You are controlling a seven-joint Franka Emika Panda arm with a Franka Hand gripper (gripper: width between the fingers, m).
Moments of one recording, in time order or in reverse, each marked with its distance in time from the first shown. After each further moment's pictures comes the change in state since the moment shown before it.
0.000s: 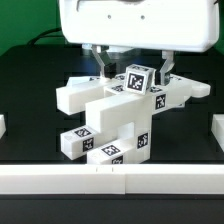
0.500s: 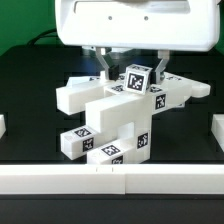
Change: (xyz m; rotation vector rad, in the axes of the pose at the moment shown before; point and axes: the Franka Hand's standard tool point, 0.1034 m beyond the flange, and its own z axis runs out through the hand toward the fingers) arm -0.001 0.000 0.001 -0.001 0.003 -0.058
